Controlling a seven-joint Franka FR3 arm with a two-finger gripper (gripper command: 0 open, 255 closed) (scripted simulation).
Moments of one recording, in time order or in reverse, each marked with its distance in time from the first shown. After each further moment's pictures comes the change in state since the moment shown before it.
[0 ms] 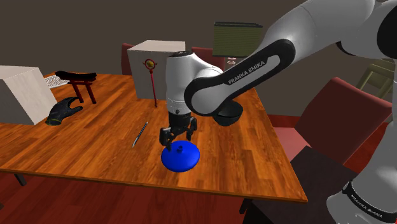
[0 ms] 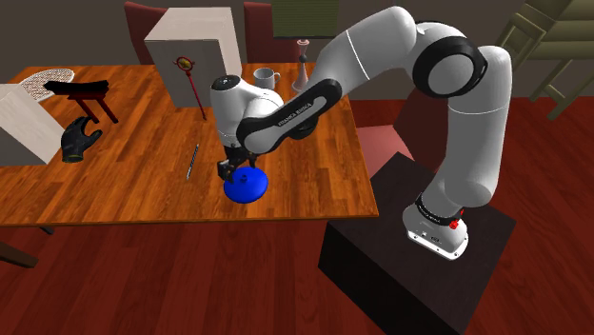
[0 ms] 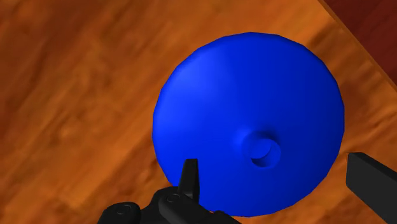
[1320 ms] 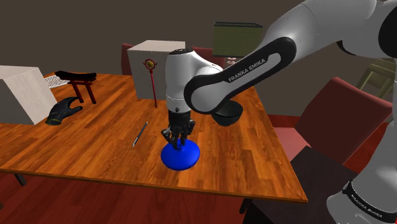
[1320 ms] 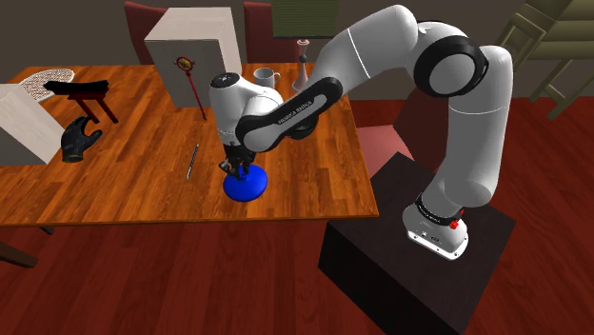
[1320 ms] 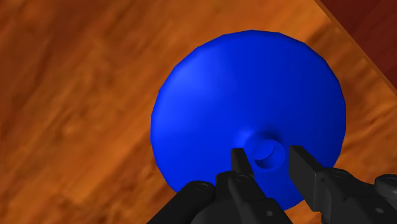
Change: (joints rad) arm -0.002 -0.006 0.002 0.007 0.003 -0.013 -0.003
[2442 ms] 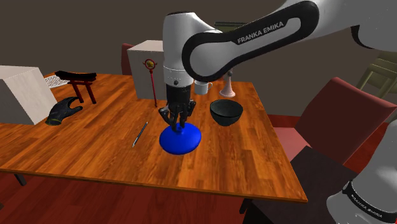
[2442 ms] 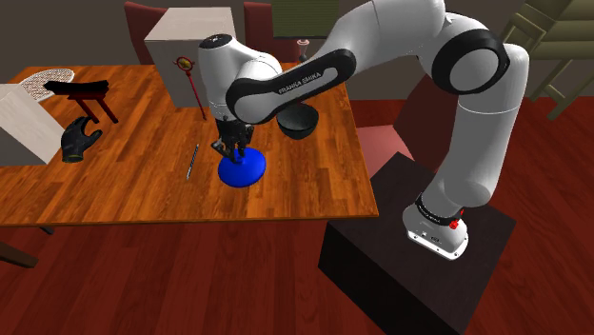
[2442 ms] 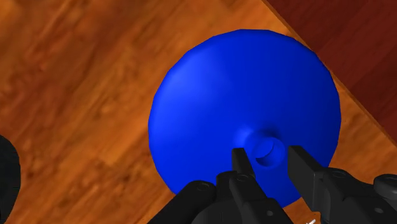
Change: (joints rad) arm -0.015 -0.091 0.022 0.104 0.048 -0.188 -0.026
